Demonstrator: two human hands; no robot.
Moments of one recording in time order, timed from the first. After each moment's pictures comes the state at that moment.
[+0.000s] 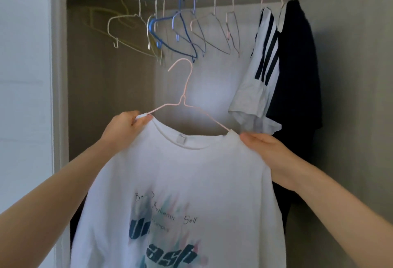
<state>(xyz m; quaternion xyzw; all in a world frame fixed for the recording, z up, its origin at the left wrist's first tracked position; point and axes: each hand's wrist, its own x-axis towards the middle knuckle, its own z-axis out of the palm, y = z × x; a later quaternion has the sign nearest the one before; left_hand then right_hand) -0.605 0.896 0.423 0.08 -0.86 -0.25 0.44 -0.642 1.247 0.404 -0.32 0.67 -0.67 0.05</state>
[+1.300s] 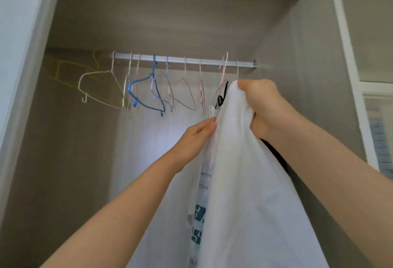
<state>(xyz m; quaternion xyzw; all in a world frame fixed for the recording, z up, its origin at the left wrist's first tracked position) -0.652 1.065 0.533 -0.31 -0.77 -0.49 0.27 -0.565 1.217 0.593 -0.22 0.61 -0.71 -0.28</state>
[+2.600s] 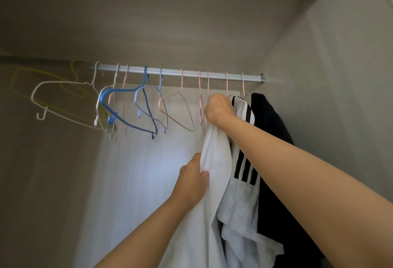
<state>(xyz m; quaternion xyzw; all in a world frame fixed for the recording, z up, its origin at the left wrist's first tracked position) -0.793 1.060 0.536 -0.17 -0.82 -0.34 0.43 -0.779 1.149 0.692 -0.13 0.81 -0.33 -0.47</state>
